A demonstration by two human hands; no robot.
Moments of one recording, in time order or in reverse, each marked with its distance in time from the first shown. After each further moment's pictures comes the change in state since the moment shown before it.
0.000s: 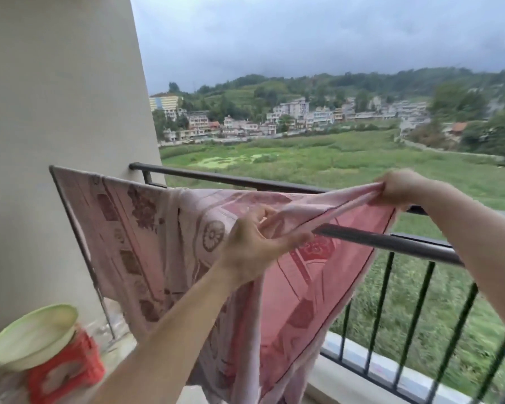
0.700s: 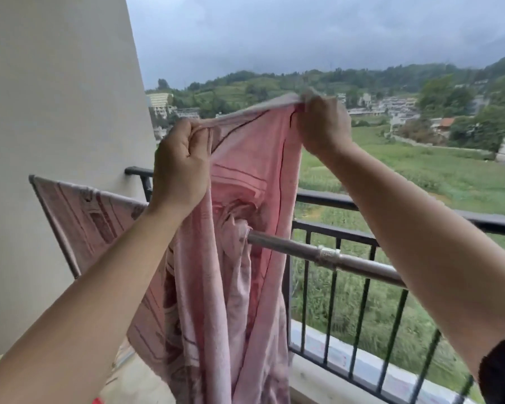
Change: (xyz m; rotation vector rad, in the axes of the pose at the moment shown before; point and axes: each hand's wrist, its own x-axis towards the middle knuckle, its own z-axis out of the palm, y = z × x) left_hand 0.199 -0.093 -0.216 0.246 0.592 0.377; right_hand 0.160 -0.298 -0.040 0.426 0.747 -0.093
